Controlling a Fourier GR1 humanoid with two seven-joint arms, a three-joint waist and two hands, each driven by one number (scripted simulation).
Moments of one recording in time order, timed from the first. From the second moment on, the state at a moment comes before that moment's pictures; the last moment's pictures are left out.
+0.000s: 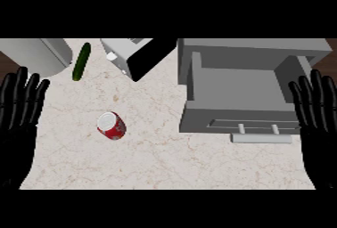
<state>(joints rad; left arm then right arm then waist) -0.02 0.12 0.03 -2.10 0.01 -0.03 0.05 0.00 -0.08 0.04 -2.10 -0.01 -0.03 0.04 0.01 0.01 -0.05</state>
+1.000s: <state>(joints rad) -0.05 0.34 0.00 -1.95 0.45 -0.51 0.24 0.14 -0.10 -0.04 -2.09 -0.01 -0.02 0.17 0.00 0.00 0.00</state>
